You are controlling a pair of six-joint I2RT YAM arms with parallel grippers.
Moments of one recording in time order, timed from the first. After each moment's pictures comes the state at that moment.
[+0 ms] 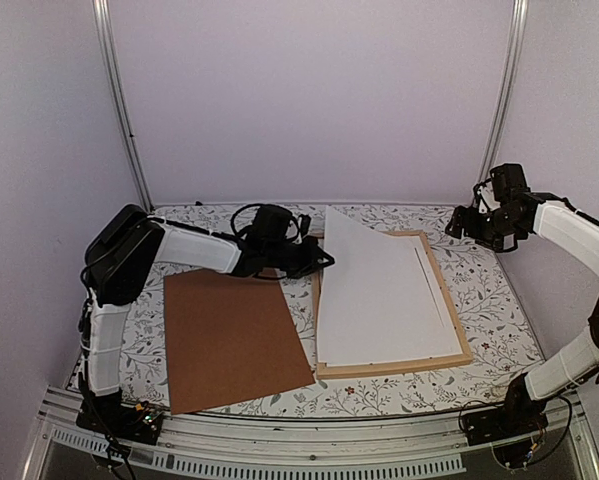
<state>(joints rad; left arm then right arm) -0.74 2.17 1.41 0.24 0.36 -0.89 0.09 1.43 1.16 -0.58 -0.11 0.31</state>
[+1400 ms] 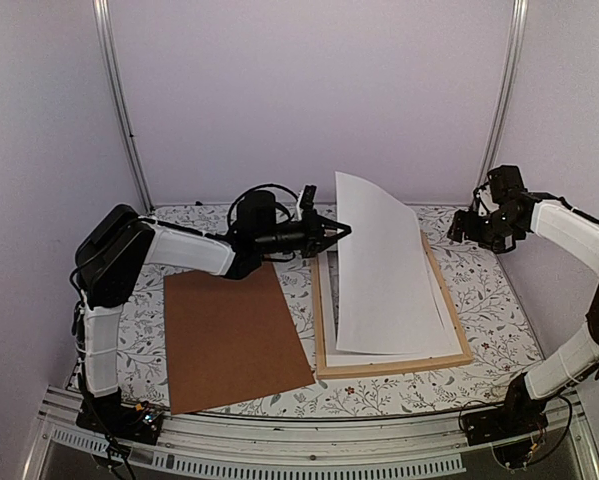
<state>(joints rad) -0.75 2.10 1.34 0.72 0.58 -1.09 0.09 1.46 1.16 -0.60 -0.05 0.28</state>
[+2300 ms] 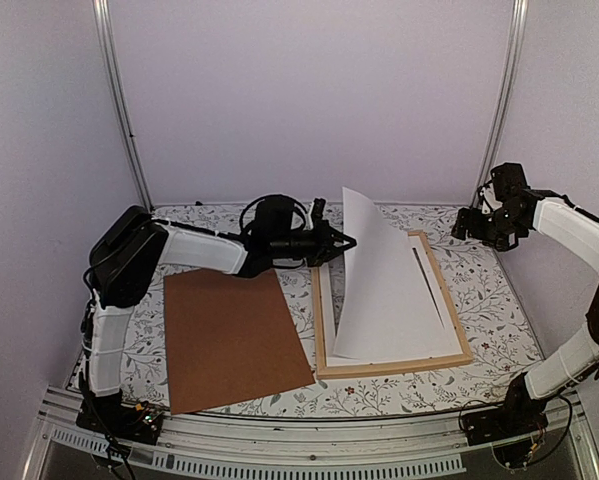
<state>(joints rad) -0.77 2.18 1.44 0.56 0.53 -1.09 0.07 1.46 1.19 -0.63 -0.04 0.27</state>
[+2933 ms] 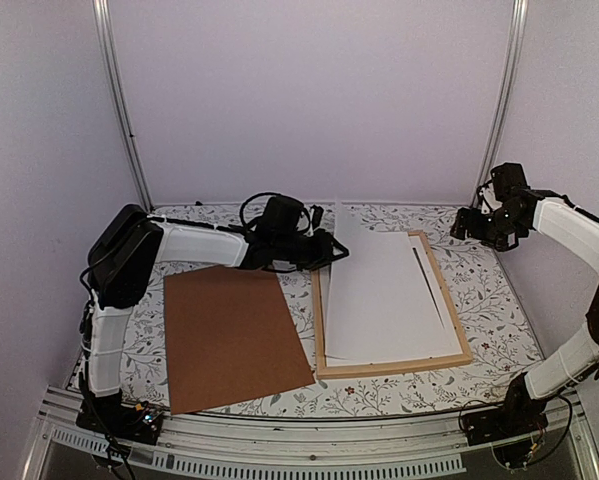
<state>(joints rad) -0.78 2.17 1.52 0.18 0.37 -0.86 0.07 1.46 1.19 -0.63 -0.05 0.27</state>
